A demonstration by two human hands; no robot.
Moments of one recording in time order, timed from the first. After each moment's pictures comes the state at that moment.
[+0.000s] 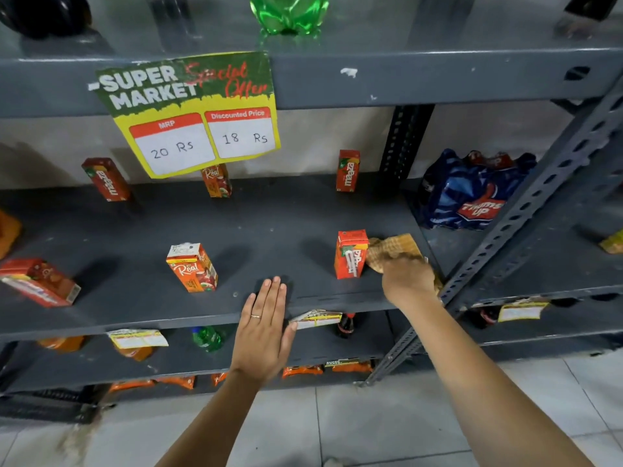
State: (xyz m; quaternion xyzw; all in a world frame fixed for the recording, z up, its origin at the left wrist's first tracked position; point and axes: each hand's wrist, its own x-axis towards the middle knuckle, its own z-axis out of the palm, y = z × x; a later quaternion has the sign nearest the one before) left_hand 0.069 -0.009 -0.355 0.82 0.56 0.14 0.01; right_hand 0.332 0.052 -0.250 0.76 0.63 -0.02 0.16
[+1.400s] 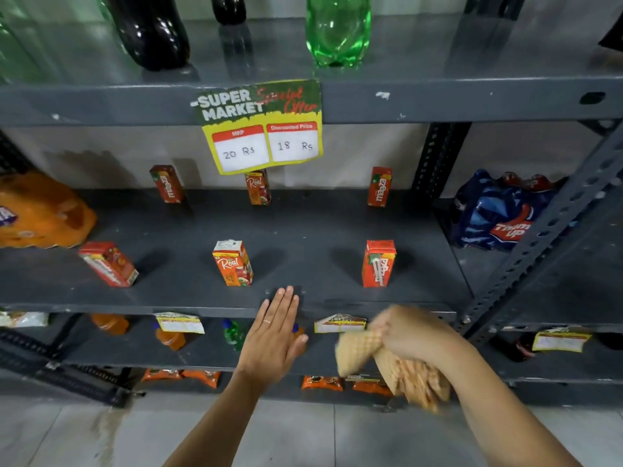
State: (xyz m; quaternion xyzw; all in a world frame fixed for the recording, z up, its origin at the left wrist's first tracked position) left_hand 0.042 -0.031 -0.335 0.82 0.57 0.07 -0.01; right_hand 0.291 -0.032 -0.192 0.65 0.69 -0.29 0.11
